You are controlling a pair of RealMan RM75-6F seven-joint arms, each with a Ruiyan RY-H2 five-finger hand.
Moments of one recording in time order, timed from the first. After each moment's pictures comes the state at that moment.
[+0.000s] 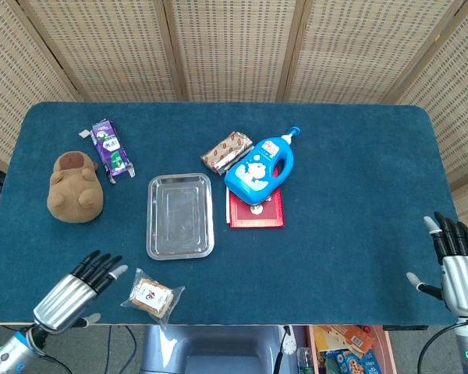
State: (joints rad) left arm -0.24 -1.10 0.15 -1.70 1.93 1.24 0.21; right arm 0.06 -1.12 0.09 -1.60 -1.54 1.57 -0.02
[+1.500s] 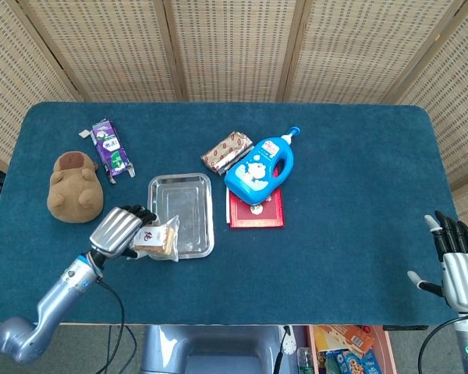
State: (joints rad) left arm -0.55 -1.34 -0.17 -1.62 1.47 0.98 0.23; right arm 0.07 -1.12 0.10 -1.59 -1.50 1.53 -0.01
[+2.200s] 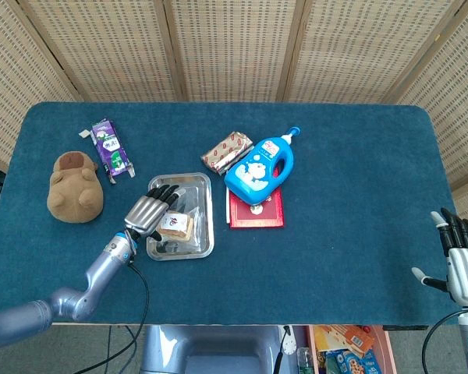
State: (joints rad) left arm -0.73 -1.57 -0.22 -1.35 1.16 0.78 0.32; right arm 0.08 -1.12 0.12 -1.57 -1.45 1.49 0.03
